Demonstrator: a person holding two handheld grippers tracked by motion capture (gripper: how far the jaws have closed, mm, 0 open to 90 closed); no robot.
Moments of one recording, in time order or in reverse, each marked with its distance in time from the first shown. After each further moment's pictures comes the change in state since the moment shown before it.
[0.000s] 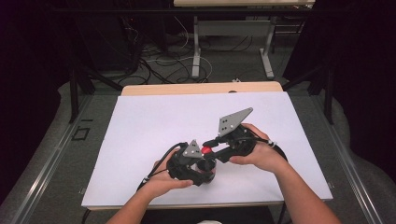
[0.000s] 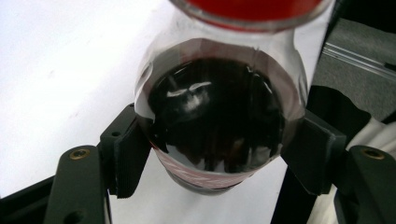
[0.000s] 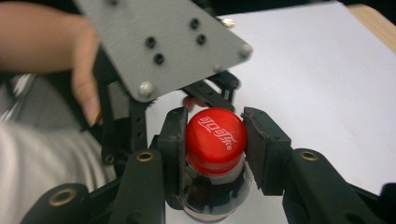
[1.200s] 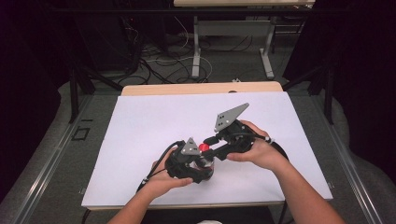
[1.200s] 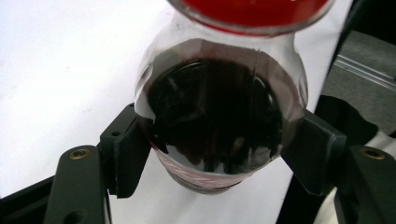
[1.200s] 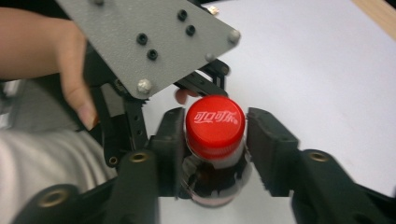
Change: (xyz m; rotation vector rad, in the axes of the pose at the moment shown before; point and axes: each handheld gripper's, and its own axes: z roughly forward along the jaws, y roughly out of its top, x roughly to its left) left arm 0.002 -0.001 -0.003 -0.024 0.082 -0.077; right arm 0.004 0.013 0.000 0.070 -0.073 0.099
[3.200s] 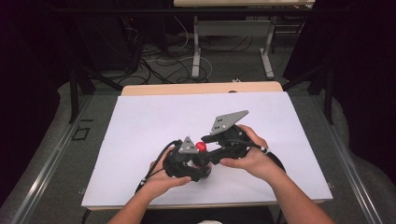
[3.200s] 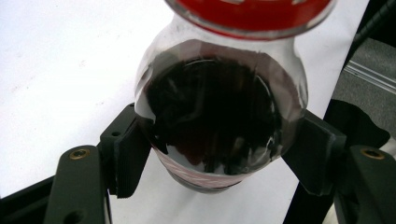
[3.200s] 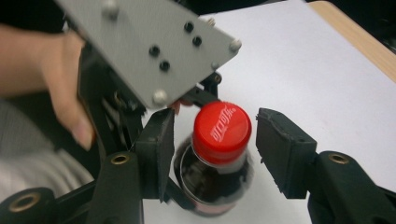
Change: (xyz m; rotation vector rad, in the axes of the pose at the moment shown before) left arm 0.002 -0.003 -0.003 -0.010 0.027 -0.026; right arm 0.019 0.002 0.007 -0.085 -0.147 0.043
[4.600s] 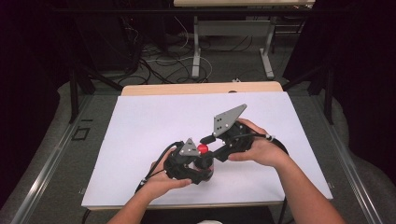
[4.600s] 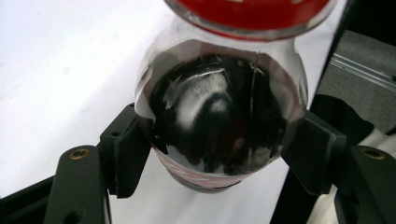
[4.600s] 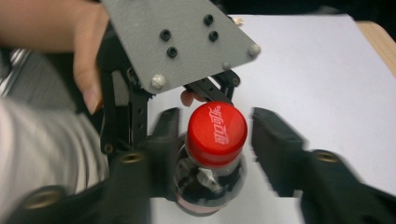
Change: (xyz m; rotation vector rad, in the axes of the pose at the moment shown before) left arm -0.004 0.002 -0.003 -0.002 -0.024 0.027; right arm -0.020 0.004 -0.003 0.044 0.209 -0.216
